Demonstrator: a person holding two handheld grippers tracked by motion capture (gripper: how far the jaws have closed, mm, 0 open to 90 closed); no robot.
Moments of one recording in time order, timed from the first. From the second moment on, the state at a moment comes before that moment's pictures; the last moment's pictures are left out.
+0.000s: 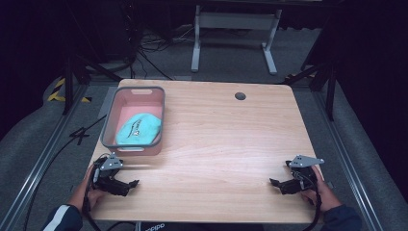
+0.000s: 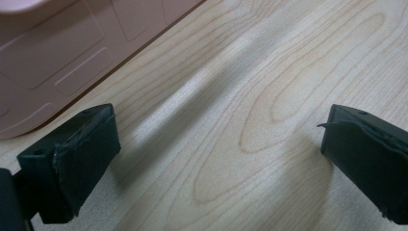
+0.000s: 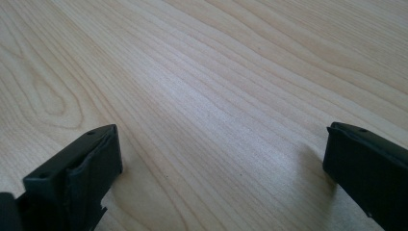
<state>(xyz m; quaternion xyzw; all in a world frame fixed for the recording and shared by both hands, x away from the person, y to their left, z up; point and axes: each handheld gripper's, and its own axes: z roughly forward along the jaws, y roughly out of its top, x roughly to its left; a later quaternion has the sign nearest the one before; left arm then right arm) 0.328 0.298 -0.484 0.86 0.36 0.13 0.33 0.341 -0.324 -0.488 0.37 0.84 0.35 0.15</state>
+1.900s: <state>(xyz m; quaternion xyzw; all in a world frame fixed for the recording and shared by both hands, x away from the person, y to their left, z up) 0.348 0.286 -0.358 0.88 0.29 0.19 0.33 0.341 -0.325 -0.488 0.37 0.84 0.35 0.15</state>
